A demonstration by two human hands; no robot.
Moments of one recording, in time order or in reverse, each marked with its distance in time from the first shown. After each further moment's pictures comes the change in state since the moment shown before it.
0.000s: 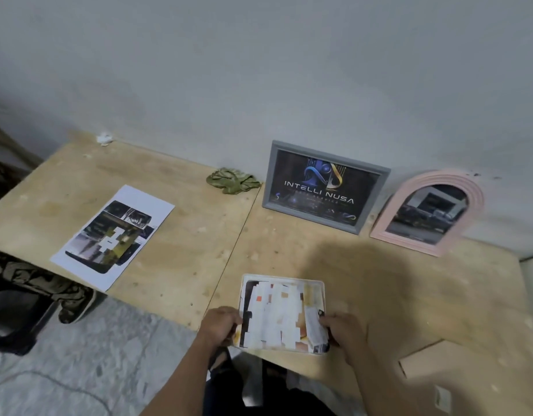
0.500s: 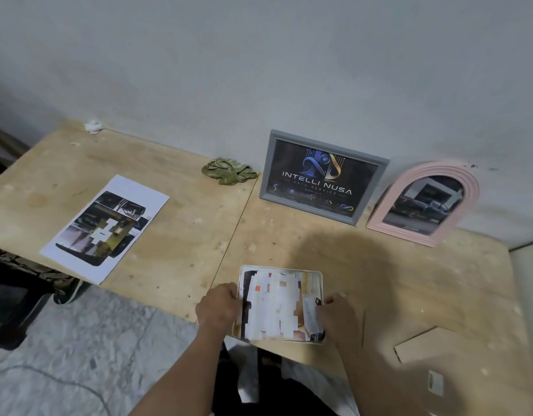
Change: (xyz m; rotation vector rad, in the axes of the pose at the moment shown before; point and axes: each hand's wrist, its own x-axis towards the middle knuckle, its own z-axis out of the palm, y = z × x) left_hand 0.006 0.018 0.009 0.746 0.273 0.260; right_hand -0.011 -0.007 0.015 -0.429 0.232 -0.211
